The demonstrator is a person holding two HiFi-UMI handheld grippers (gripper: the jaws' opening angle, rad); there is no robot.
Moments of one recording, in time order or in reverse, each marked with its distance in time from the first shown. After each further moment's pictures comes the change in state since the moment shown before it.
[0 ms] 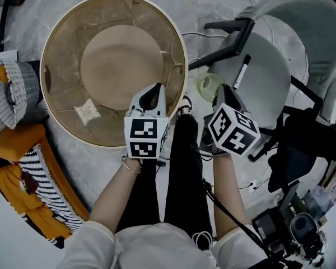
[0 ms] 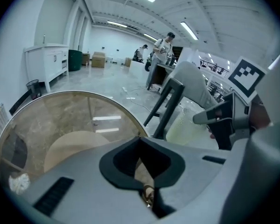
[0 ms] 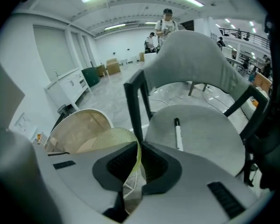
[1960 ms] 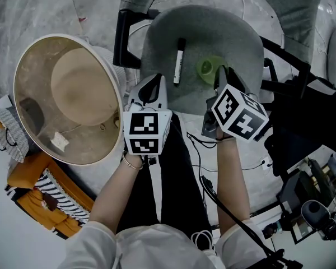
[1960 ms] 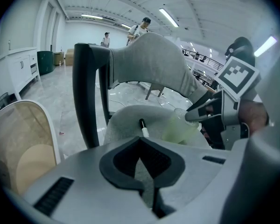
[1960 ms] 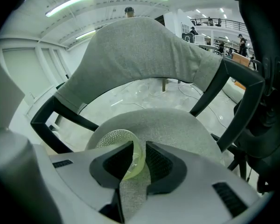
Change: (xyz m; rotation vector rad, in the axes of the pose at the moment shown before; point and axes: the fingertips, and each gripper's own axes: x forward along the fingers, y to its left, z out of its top) left arm 0.138 -0.207 0.025 0.183 0.092 -0.139; right arm 0.029 -0.243 0.034 0.257 -0.010 -0.098
